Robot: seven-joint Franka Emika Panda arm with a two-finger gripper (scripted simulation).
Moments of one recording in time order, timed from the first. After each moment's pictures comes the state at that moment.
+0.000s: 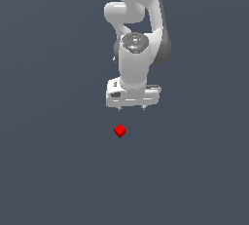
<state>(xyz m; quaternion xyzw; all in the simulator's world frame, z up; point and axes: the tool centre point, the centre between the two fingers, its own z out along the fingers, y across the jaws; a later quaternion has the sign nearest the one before) -0.003 0.030 0.169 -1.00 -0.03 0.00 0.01</state>
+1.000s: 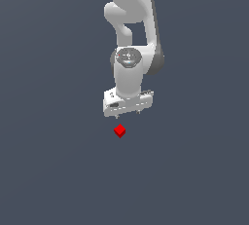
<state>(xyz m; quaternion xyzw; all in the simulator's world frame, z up) 0.001 0.014 0.130 -0.99 -0.13 0.00 0.01</state>
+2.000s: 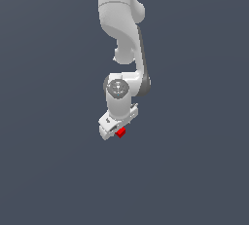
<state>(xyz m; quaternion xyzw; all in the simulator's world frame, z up) 0.024 -0.019 0.035 -0.94 -0.35 0.00 0.00</state>
